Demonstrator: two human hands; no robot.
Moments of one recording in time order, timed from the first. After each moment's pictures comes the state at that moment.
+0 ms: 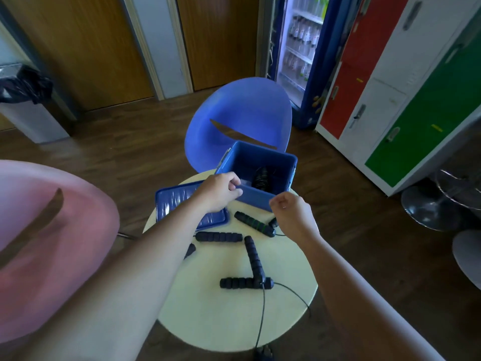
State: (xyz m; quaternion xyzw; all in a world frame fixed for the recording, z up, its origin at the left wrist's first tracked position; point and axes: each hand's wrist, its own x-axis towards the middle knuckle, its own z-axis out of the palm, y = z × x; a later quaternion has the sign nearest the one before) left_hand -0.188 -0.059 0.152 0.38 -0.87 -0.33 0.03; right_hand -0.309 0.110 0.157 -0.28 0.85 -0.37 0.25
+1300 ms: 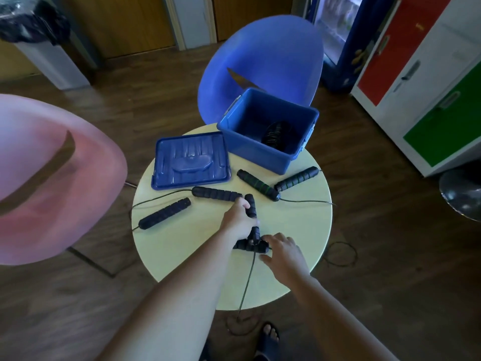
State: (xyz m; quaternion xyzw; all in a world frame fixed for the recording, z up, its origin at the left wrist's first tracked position) left_hand -0.190 0.070 -0.007 0.58 -0.64 -0.50 -0.02; right_hand -0.280 0.204 -0.045 -0.52 0.80 -0.07 0.29
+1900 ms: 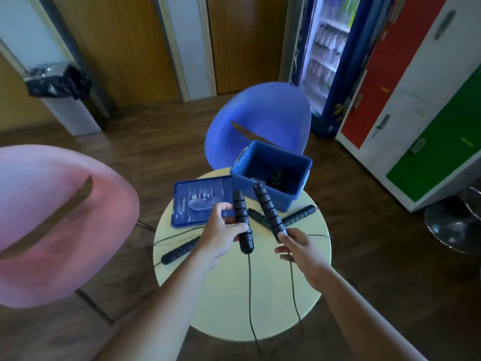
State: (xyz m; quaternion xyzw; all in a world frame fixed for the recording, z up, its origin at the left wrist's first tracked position) left_hand -0.118 0.054 0.116 0.49 -0.55 -0.64 0.21; right_hand -0.286 0.179 0.077 -0.22 0.69 -0.49 0.49
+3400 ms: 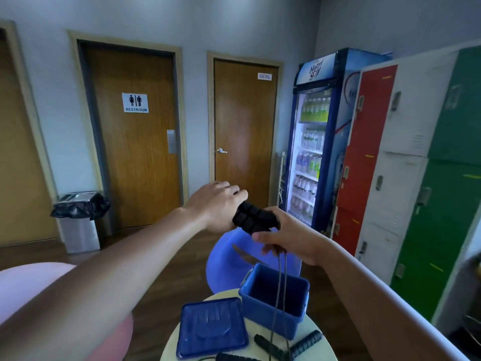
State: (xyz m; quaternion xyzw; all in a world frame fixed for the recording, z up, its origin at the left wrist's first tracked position) left_hand -0.071 -0.039 0.450 0.15 -0.93 0.25 0.20; right_hand -0.233 0.105 0.413 -0.54 0.59 -0.47 0.37
